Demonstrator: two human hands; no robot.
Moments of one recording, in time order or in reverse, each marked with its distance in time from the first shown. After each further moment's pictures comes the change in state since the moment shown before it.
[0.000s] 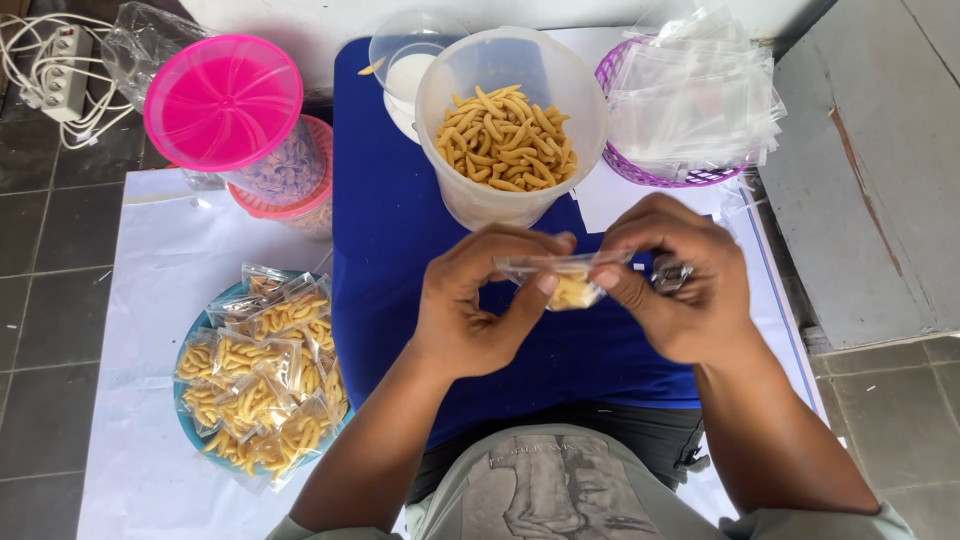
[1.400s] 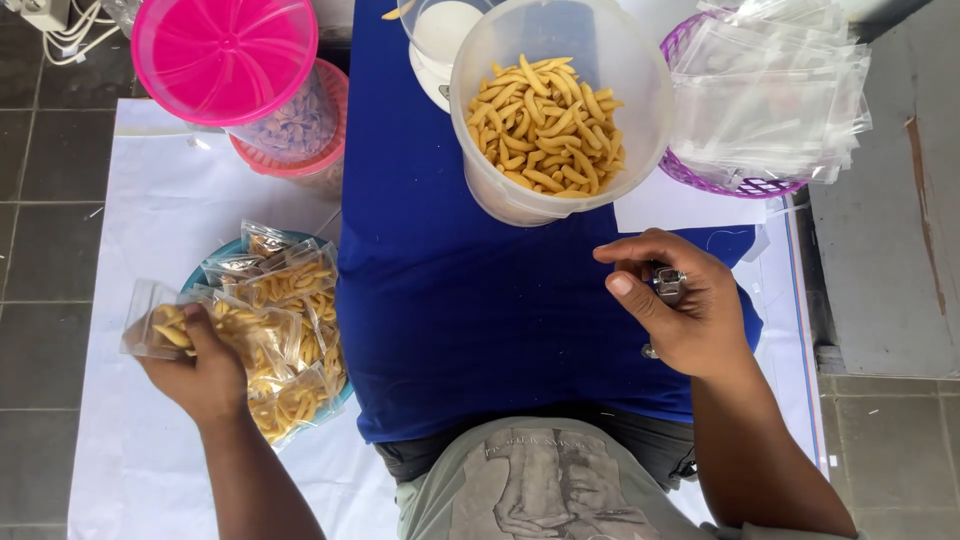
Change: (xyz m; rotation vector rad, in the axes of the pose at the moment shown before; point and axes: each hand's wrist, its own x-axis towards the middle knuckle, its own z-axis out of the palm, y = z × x) left_hand -0.209 -0.070 -0.233 0.879 0.886 -0.433; right_hand -0.018 0.054 0.022 0.114 -0.100 0.395
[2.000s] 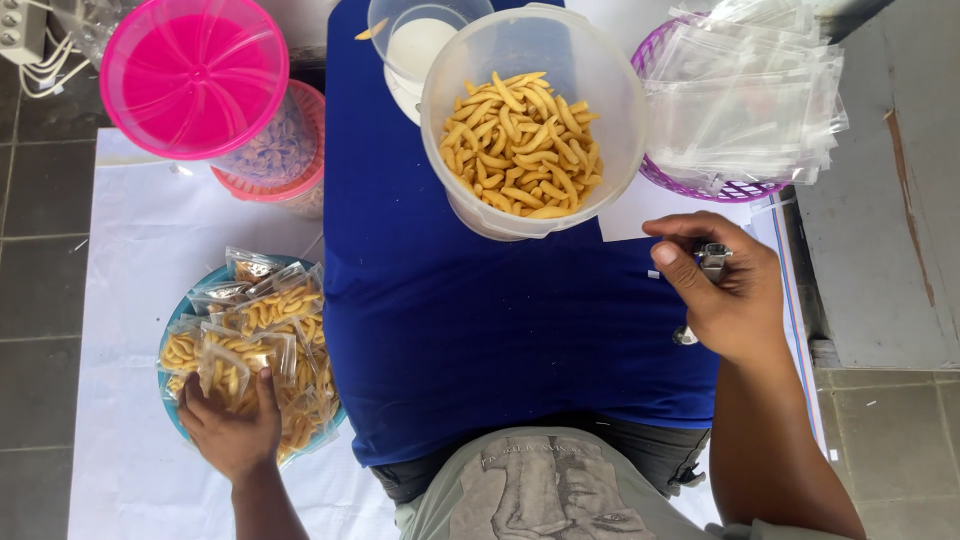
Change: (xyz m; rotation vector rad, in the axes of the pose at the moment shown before) left_hand -0.067 -0.072 -0.019 0.740 -0.104 0.244; right_hand 0.007 0.021 -0.035 -0.099 0.207 0.138
